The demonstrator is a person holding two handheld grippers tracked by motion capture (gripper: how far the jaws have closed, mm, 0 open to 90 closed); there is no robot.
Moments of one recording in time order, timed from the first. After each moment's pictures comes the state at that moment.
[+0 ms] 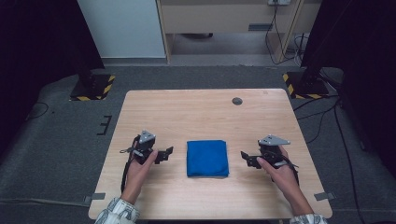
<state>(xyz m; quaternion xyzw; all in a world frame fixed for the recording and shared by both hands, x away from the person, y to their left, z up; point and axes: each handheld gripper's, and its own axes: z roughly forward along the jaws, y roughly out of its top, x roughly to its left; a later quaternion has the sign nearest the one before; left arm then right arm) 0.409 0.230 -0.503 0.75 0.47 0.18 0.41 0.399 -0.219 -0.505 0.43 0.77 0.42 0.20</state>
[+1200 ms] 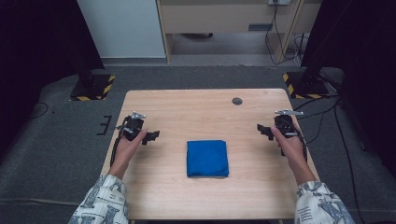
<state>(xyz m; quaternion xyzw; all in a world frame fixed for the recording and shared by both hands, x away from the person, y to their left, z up) 0.488 0.276 -0.497 0.78 0.50 0.17 0.33 0.499 -0.276 -0.495 0.55 0.72 0.38 0.20</state>
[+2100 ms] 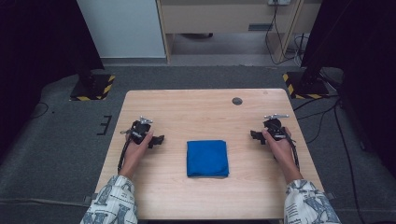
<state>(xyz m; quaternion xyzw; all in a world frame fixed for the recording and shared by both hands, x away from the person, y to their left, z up) 0.493 0.259 -0.537 0.78 0.50 0.20 0.31 0.511 -0.254 -0.535 0.56 0.74 0.32 0.20</state>
